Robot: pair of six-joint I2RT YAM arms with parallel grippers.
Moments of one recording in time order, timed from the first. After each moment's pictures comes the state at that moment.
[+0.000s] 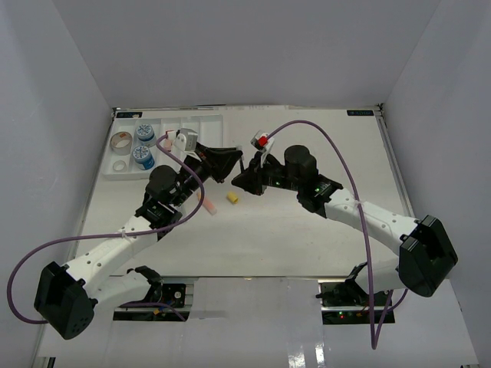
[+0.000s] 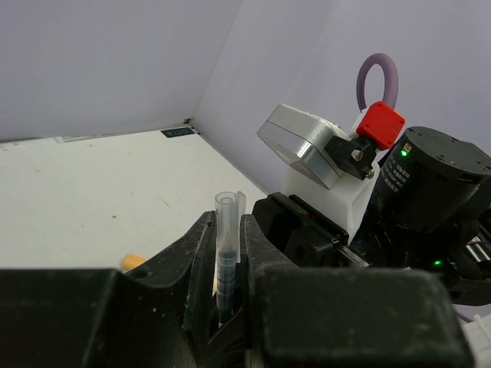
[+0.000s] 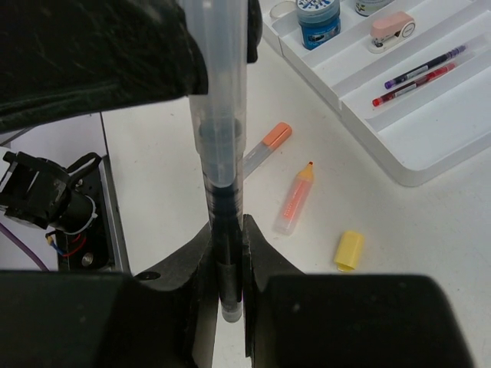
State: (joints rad) left arm -0.63 1.04 0.73 0.57 0.15 -0.48; right arm 0.79 1.36 0.96 0.23 -0.47 0.21
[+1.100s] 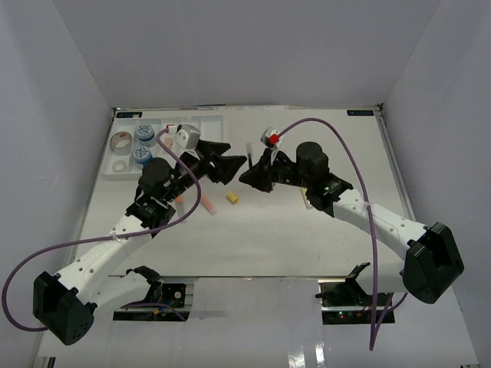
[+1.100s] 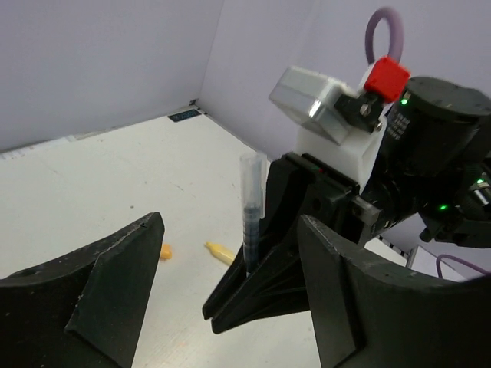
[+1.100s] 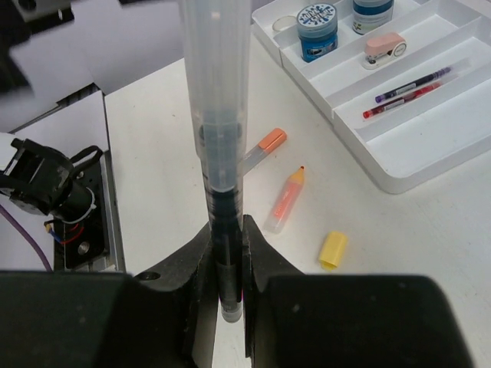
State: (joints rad) left arm -0.61 1.00 0.80 0.39 0.25 -0.35; right arm 0.73 1.31 0.94 0.23 -0.54 0.17
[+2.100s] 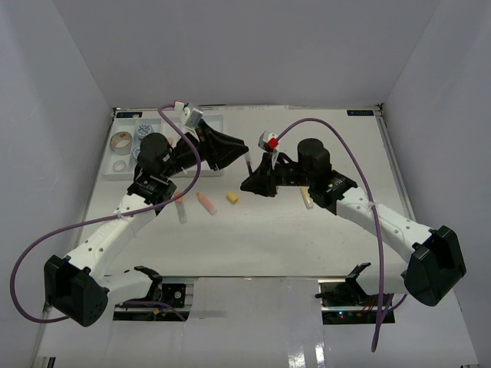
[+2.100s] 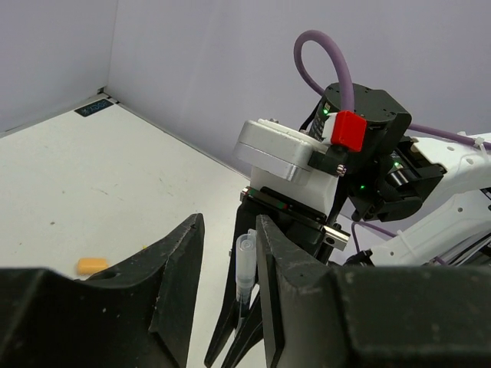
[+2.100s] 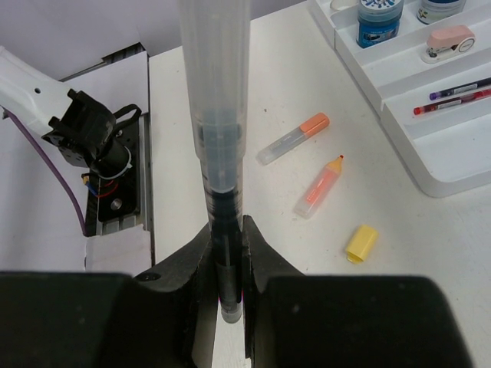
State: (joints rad) left arm -0.48 1.16 1.00 0.39 0.65 -0.50; right arm 0.70 1.29 0.98 0.09 -0.75 0.08
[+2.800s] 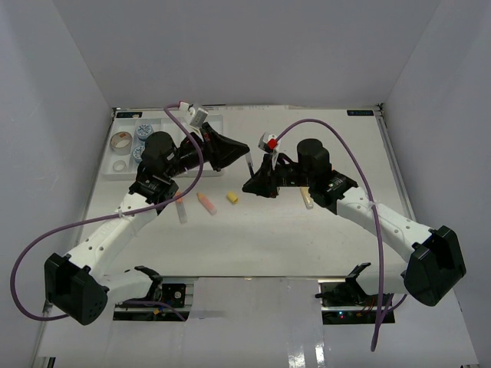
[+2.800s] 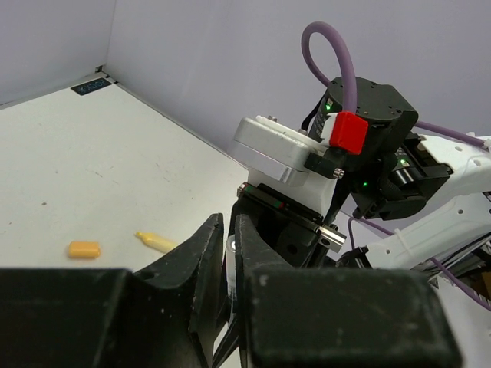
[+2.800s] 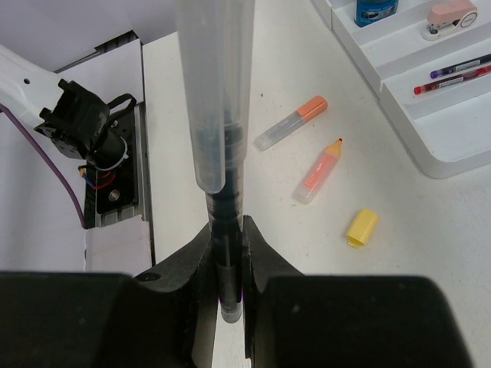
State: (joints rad) left arm -0.51 1.17 1.02 0.33 0.64 -0.51; right arm 0.70 1.29 0.98 0.05 -0.74 0.07
